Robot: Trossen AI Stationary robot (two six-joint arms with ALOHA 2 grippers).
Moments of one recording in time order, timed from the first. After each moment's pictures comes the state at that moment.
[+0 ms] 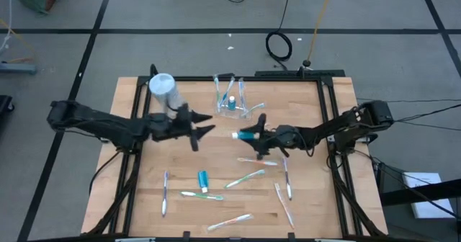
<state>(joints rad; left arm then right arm) -0.09 1.12 0.57 0.48 -0.34 -0.26 0.08 1.57 0.58 0.83 0.32 -0.78</state>
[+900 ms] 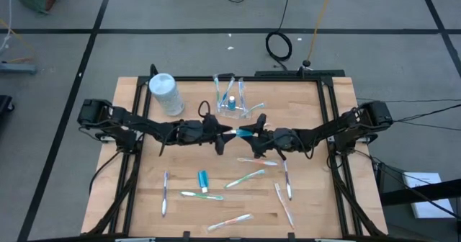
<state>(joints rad) -0.05 1.54 0.71 0.57 -0.26 -0.54 0.12 1.58 0.62 0.78 0.45 -0.86</state>
